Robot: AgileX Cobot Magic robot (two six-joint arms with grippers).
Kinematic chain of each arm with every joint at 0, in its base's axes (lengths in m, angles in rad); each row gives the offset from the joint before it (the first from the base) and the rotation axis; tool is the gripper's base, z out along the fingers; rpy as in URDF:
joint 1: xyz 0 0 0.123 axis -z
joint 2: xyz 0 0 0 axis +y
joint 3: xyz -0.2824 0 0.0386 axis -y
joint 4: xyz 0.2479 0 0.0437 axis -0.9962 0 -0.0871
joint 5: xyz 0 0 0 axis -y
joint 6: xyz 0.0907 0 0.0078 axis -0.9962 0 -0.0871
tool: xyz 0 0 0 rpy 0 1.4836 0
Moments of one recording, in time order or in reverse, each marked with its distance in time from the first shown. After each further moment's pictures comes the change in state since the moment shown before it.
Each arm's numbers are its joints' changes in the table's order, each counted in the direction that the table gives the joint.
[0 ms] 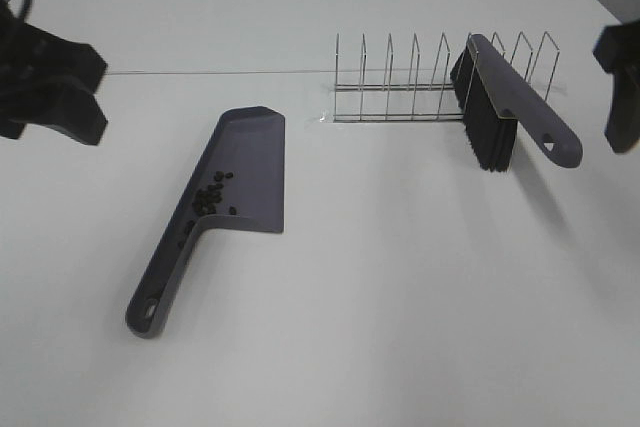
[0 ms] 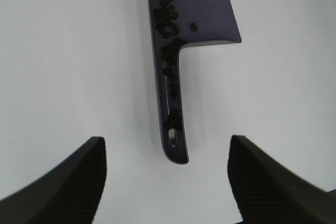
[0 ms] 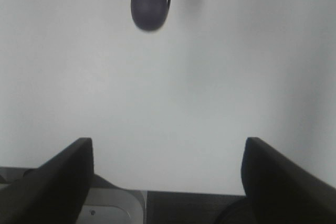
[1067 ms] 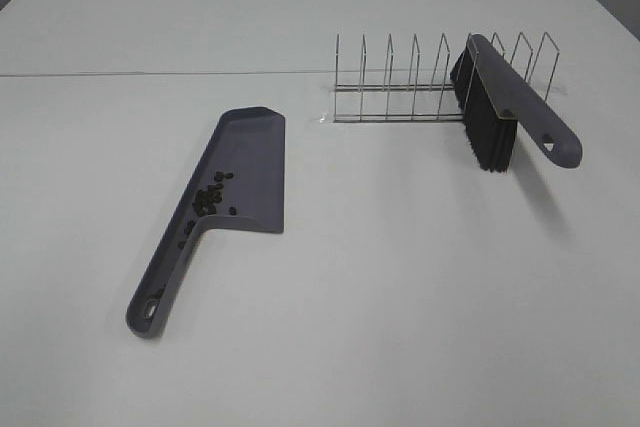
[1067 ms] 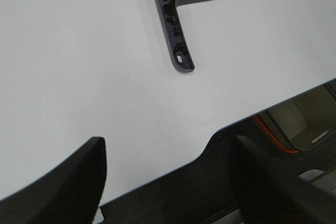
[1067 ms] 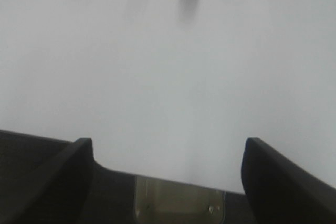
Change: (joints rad) left arm 0.000 -1.053 -0.385 0.029 -0.317 -0.189; right arm 0.000 -1.208 -0.590 -0.002 0.026 0.135
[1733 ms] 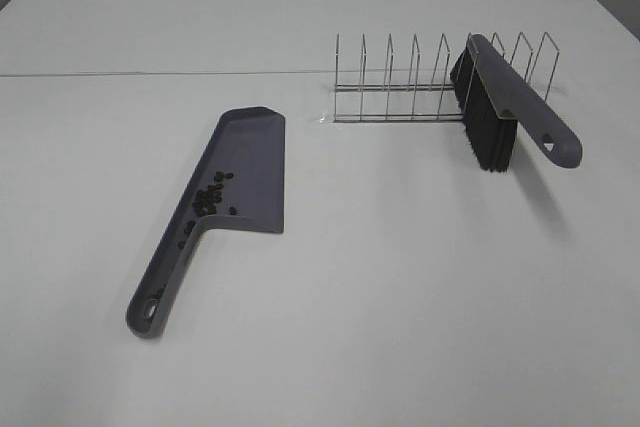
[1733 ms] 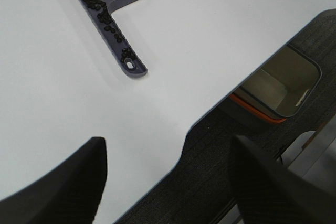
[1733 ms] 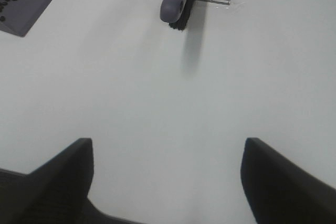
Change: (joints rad) left arm 0.000 -0.008 -0.153 0.172 0.128 -0.300; right arm 0.000 -0.120 -0.051 -0.024 0.108 0.040
